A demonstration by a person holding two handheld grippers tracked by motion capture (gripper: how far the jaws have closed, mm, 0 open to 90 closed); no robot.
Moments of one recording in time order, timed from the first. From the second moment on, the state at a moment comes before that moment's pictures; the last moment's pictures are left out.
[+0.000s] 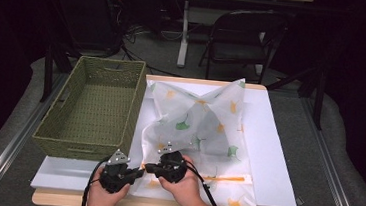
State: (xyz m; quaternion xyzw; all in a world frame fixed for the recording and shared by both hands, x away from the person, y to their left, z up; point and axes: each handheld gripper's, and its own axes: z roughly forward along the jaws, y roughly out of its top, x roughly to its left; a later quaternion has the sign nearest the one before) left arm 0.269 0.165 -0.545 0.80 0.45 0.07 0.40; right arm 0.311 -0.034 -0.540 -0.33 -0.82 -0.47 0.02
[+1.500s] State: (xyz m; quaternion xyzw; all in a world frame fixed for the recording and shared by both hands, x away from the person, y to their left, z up) left arm 0.293 0.163 -0.535 0.79 0.45 0.01 0.42; right arm 0.301 -0.065 -0.549 -0.34 -0.82 -0.46 0.01
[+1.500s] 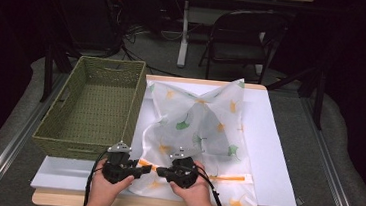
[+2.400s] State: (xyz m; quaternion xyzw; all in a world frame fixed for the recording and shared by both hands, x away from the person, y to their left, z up) left arm 0.286 0.168 -0.513 0.78 0.44 0.04 0.45; right arm 0.308 -0.066 -0.542 -0.39 -0.78 -0.49 0.05
